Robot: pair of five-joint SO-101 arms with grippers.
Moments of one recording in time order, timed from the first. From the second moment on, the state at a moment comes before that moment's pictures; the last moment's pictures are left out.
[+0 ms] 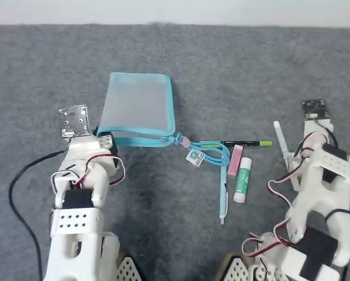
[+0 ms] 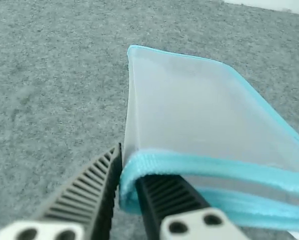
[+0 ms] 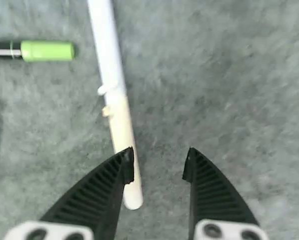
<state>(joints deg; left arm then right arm) -9.8 -59.2 78.3 28.9 9.8 24.4 -12.7 46.2 46.3 29.1</state>
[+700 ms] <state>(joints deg) -9.8 -59.2 78.3 28.9 9.8 24.5 -10.4 52.7 40.5 31.9</state>
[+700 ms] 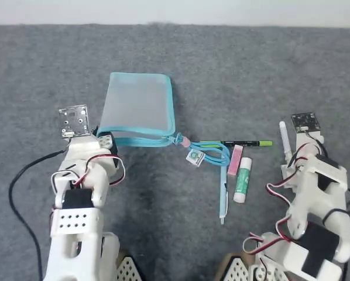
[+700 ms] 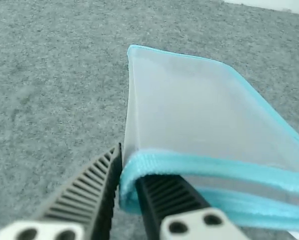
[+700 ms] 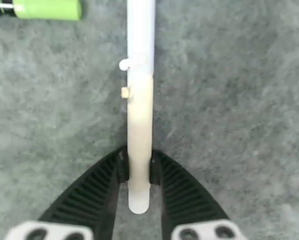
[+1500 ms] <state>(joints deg) -6.9 -59.2 78.3 28.9 9.8 -30.1 -47.6 32.4 98.5 27.1</state>
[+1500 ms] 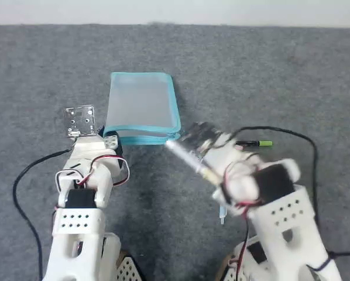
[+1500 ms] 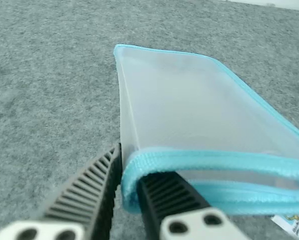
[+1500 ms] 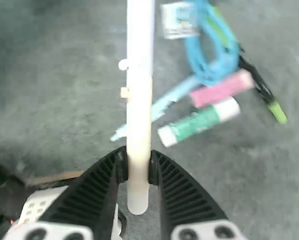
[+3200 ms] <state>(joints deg) -1.1 -59.2 78.3 28.9 9.0 -30.6 -15.7 9.3 100.3 23.8</state>
